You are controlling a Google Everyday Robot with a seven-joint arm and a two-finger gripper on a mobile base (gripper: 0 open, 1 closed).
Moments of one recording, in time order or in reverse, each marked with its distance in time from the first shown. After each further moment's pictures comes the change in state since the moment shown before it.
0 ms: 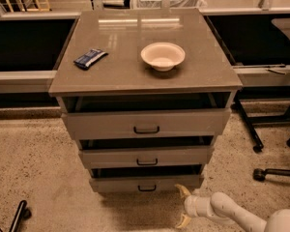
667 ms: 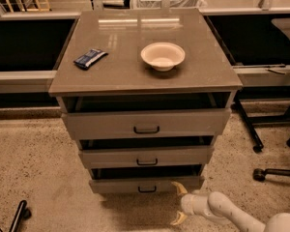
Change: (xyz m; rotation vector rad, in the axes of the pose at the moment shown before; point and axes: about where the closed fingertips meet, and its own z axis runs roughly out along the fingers) arm -0.012 -0.011 0.013 0.047 -0.052 -0.018
